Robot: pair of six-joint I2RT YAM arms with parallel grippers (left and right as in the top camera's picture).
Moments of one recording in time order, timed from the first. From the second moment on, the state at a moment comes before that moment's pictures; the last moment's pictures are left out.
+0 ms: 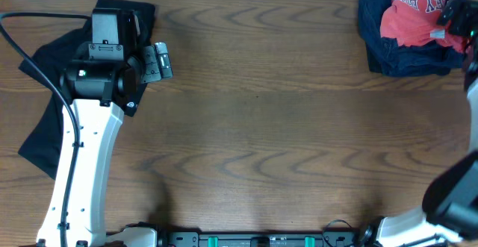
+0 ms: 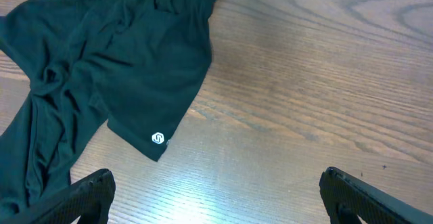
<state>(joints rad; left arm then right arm) -0.07 1.44 1.49 -1.00 -0.14 -0.22 -0.44 1.78 1.52 -0.11 -0.20 -0.05</state>
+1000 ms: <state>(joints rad) -0.07 1.52 1.49 -1.00 -0.14 -0.22 -0.37 2.45 1.99 -0.29 -0.23 -0.11</state>
